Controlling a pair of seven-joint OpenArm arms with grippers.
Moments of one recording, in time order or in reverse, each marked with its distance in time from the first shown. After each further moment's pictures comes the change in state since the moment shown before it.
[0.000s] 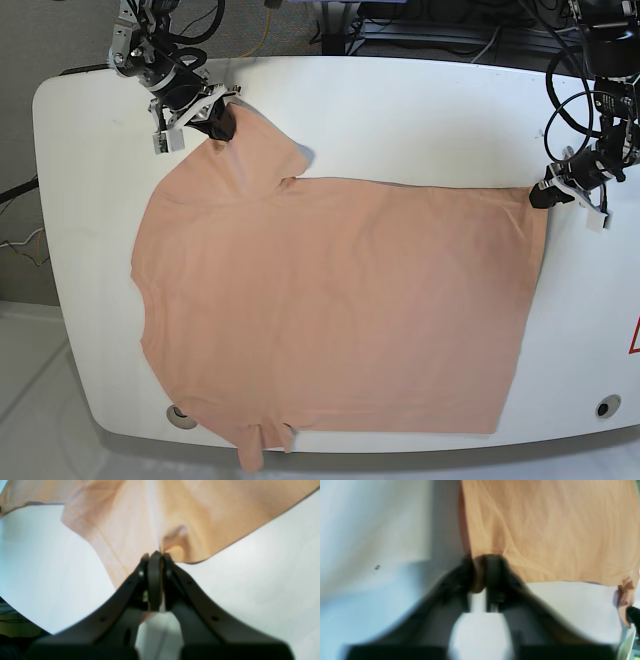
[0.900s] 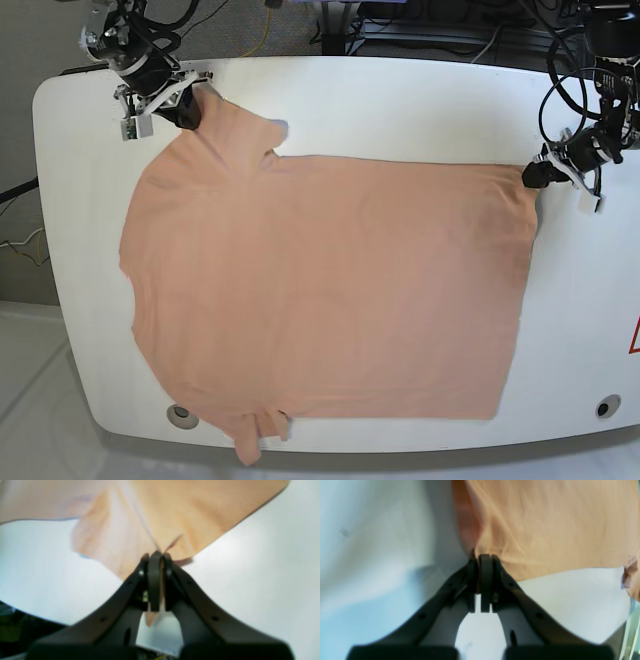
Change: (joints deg) left arm 6.6 -0.8 -0.4 7.0 -1.5 -4.1 1.7; right arm -6.4 1.4 7.4 9.1 1.2 0.7 -2.9
